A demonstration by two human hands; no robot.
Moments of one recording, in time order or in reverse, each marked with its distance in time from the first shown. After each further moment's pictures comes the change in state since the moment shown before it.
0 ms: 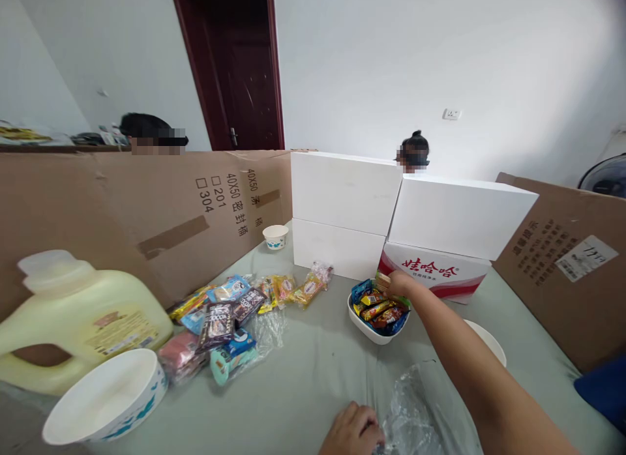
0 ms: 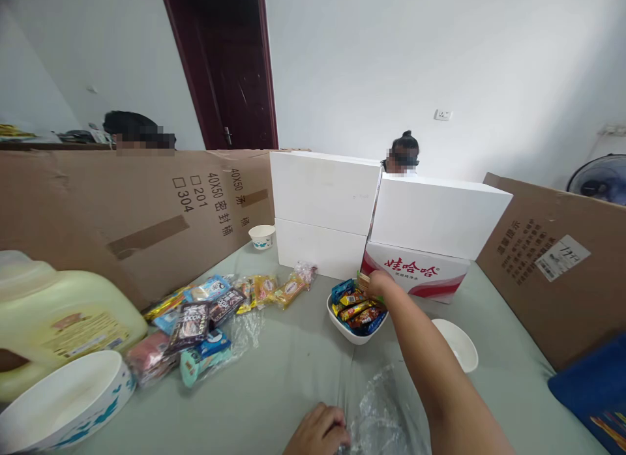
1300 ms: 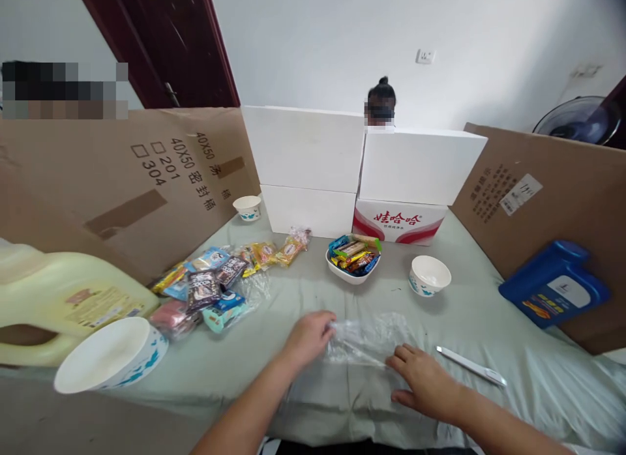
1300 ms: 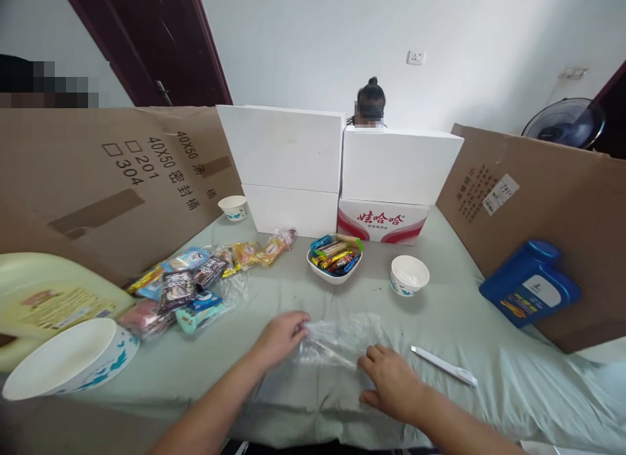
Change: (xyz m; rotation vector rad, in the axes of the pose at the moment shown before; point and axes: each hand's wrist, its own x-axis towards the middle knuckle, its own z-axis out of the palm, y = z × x) left_hand 0.025 0.007 -0.106 -0.043 -0.167 -0.243; right_hand -0.311 0.018 0.112 0.009 -0.165 -0.370
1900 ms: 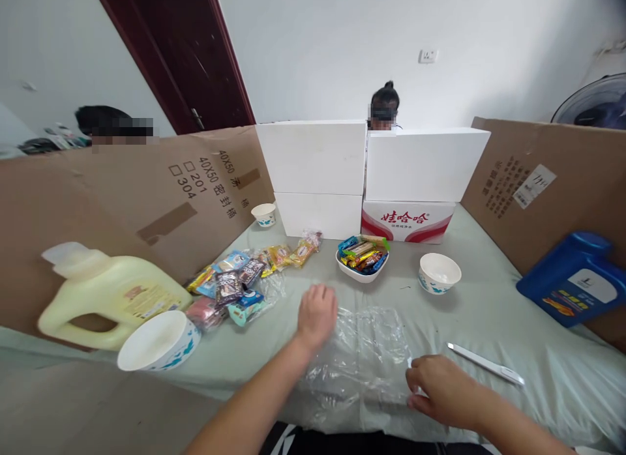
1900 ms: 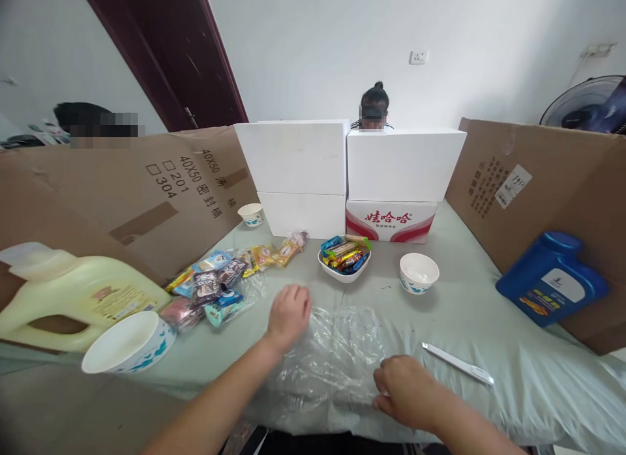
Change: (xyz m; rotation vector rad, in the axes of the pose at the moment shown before) left_hand 0.005 0.027 -0.022 0.361 0.180 -0.183; right_hand -0.024 -0.012 -0.019 0.017 -0.089 -0.022
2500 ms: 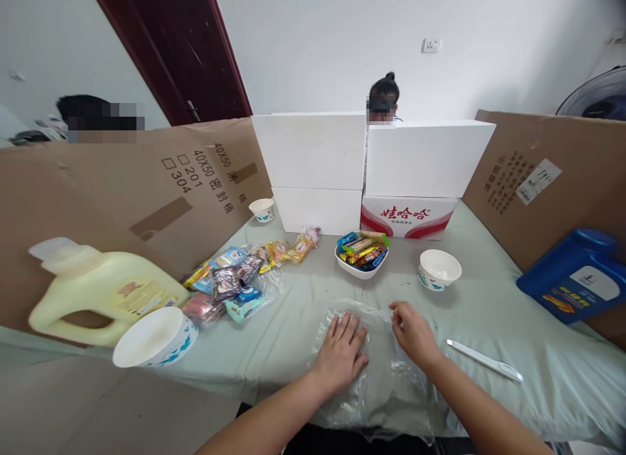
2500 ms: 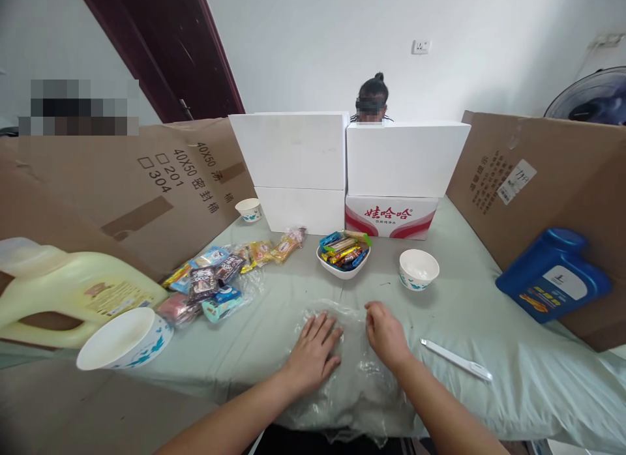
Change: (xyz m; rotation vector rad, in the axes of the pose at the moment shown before) left_hand -0.057 0.015 0.059 -0.113 -0.128 0.390; right_hand 0.078 0.038 0.027 0.115 0.568 0.289
